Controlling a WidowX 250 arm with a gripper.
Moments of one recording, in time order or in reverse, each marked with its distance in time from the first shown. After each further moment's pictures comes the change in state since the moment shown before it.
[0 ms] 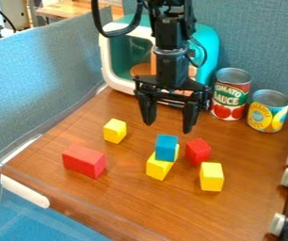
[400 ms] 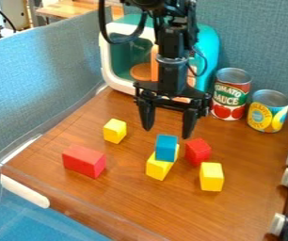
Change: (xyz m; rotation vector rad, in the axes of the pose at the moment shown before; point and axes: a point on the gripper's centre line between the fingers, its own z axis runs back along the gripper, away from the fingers) arm 0.003 0.001 -0.011 0.047 -0.002 0.069
